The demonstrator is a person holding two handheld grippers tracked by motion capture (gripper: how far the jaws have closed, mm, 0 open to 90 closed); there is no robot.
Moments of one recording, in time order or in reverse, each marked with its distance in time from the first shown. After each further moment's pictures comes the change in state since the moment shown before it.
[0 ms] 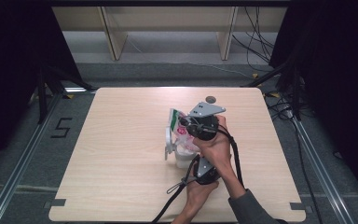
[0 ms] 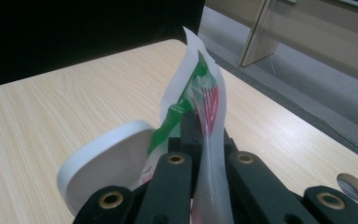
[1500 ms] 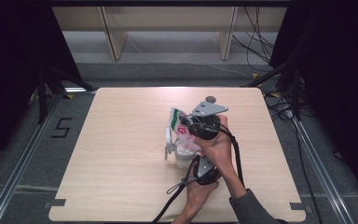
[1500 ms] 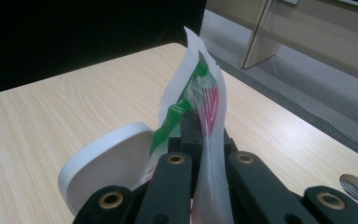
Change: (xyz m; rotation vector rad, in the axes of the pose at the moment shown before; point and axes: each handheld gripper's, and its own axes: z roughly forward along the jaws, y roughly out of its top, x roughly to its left) left arm 0.000 0.000 -0.001 0.003 -0.003 0.016; right arm -0.004 0.000 -0.004 -0.014 0.009 0.005
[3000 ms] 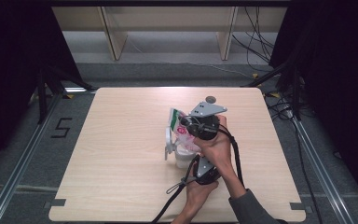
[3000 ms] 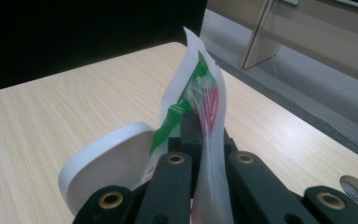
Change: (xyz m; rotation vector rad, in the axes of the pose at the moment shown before) left arm 0.001 0.000 -0.001 -0.001 0.002 -0.001; right arm 0.001 0.000 0.003 -0.001 0.004 -0.013
